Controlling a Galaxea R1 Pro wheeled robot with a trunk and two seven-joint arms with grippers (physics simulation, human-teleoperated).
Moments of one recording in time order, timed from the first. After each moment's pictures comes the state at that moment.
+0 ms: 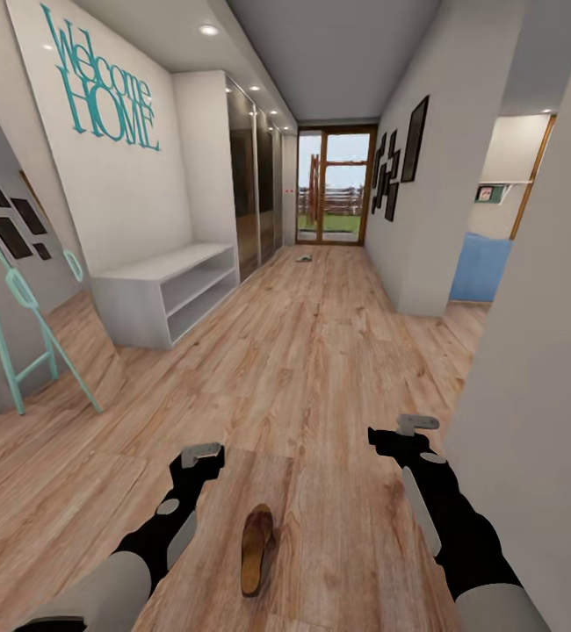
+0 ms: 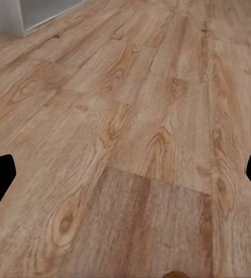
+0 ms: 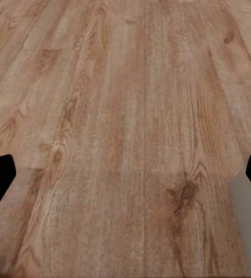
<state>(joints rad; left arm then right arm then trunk) -0.69 -0.08 0.04 -0.33 0.06 -0.33 0.07 -0.50 0.02 -0.01 -1.16 -0.07 0.50 -0.14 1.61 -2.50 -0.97</state>
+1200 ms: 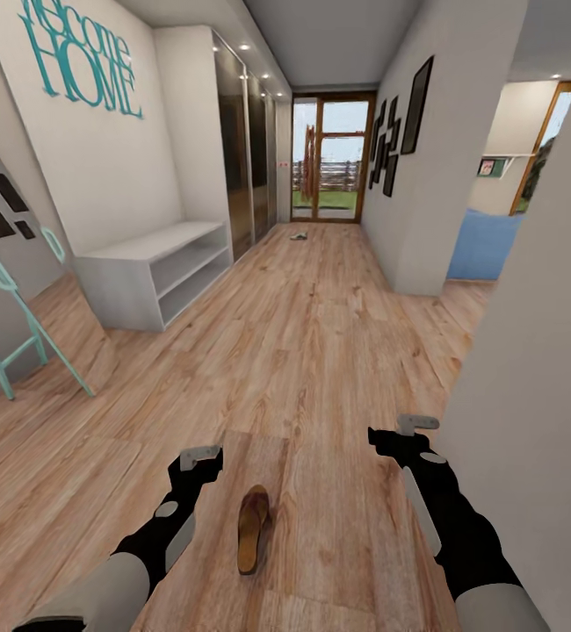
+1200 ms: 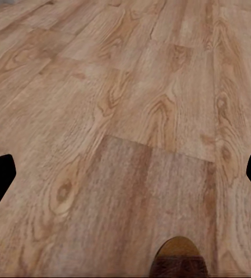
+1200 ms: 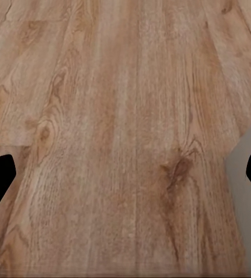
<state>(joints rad) -0.69 -0.07 0.04 -0.32 0.06 -0.33 0.07 -0.50 0.02 -0.01 -1.16 -0.07 0.50 -0.14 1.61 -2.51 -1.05</state>
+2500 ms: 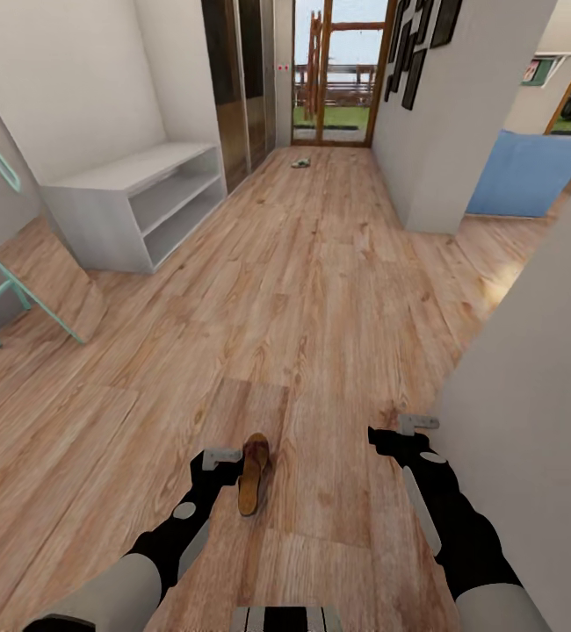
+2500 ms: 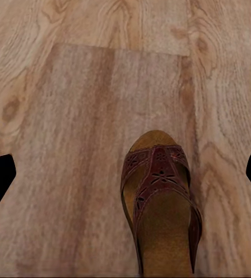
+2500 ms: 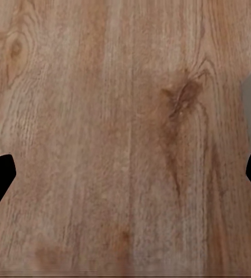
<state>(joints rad) -0.68 -0.10 -0.12 -0.32 0.03 -0.34 0.06 -0.50 0.02 -0.01 -1.17 -0.07 0.50 -0.14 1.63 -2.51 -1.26</state>
